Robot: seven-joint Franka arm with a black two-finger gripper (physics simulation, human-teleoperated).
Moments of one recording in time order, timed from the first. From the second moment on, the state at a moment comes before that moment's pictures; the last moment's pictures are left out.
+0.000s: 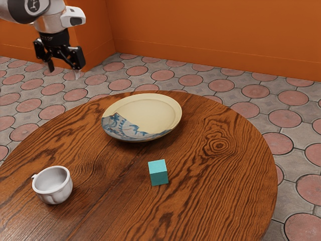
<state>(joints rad) -0.16 -0.09 0.23 -1.63 0.18 1.62 -0.07</state>
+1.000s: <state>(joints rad) -0.40 0.33 0.19 -1.85 0.00 2.16 -0.54</state>
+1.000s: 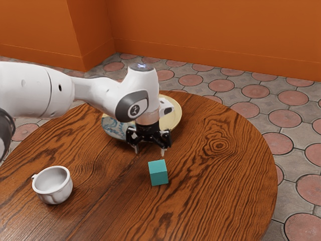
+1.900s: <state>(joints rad) -0.44 0.44 0.19 -1.93 -0.04 2.37 -0.94</state>
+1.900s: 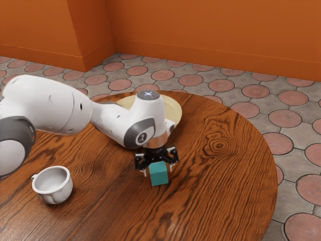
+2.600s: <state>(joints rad) -0.43 0.40 0.20 -1.92 -0.04 2.37 -1.04</state>
